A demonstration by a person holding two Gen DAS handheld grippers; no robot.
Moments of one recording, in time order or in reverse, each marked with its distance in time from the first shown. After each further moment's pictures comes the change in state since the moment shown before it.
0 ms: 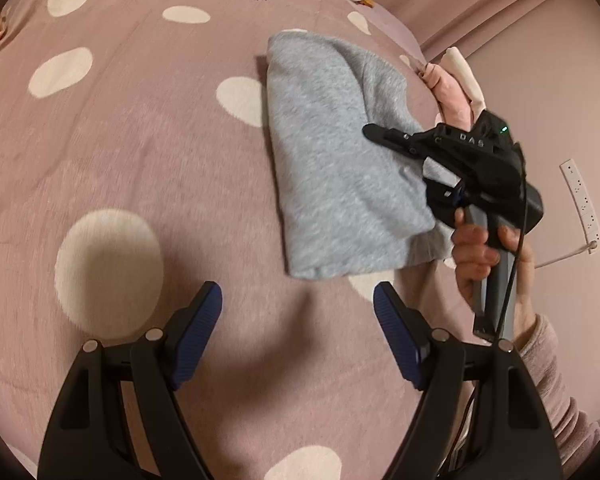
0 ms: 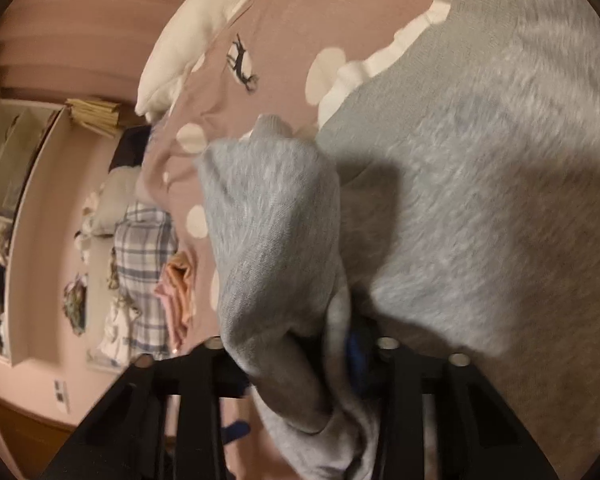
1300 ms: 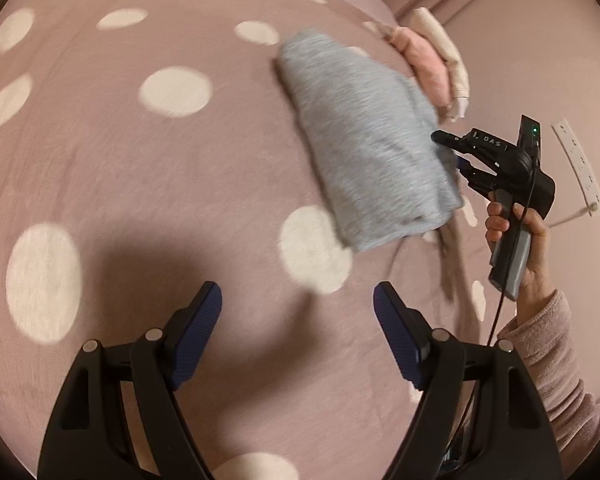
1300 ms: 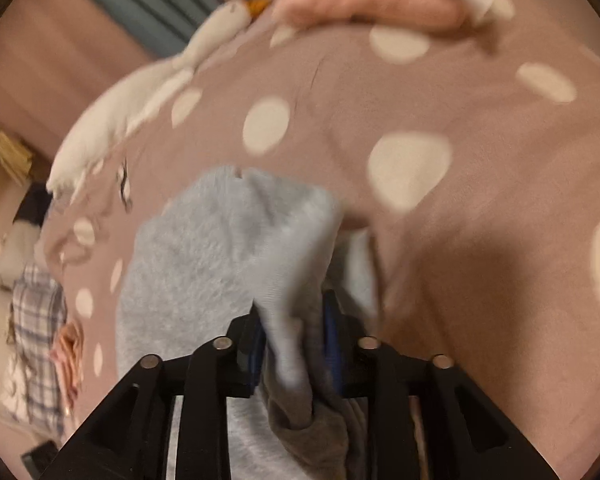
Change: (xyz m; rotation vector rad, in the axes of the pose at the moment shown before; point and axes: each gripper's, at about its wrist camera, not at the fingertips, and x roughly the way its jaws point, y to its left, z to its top) left arm 0.026 -0.056 0.007 0.124 0.060 -0.016; right arm -0.145 -0.050 0.038 -0.048 -0.378 -0.505
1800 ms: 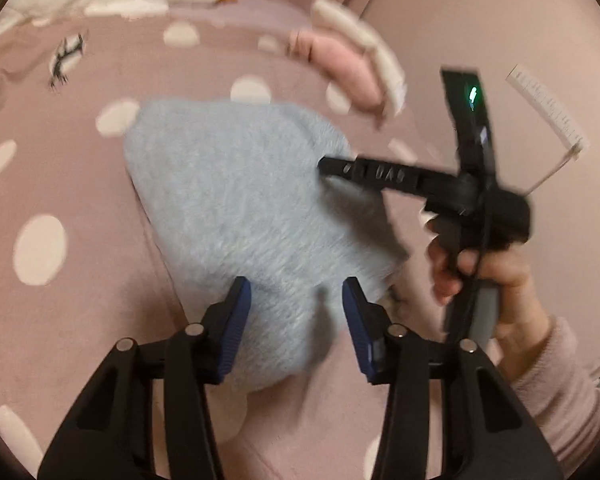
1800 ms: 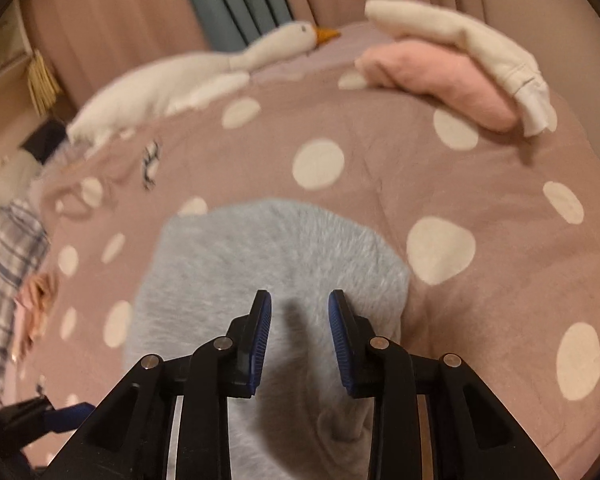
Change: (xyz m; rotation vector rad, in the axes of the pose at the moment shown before) left arm 0.072 -0.096 0.064 0.276 -0.032 -0.020; right arm 0.020 0.042 0.004 -0.268 0.012 -0.039
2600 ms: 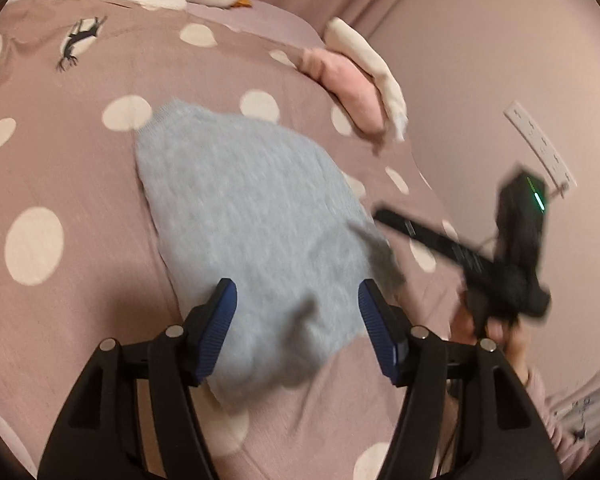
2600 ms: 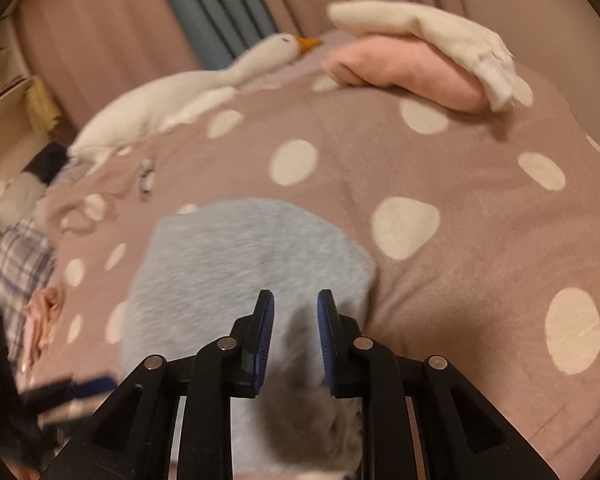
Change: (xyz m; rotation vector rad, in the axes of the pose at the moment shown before) left arm -0.023 0.031 0.016 -0.109 -0.090 -0.091; right arm -0.045 -0.020 -0.028 0.025 -0.103 0.115
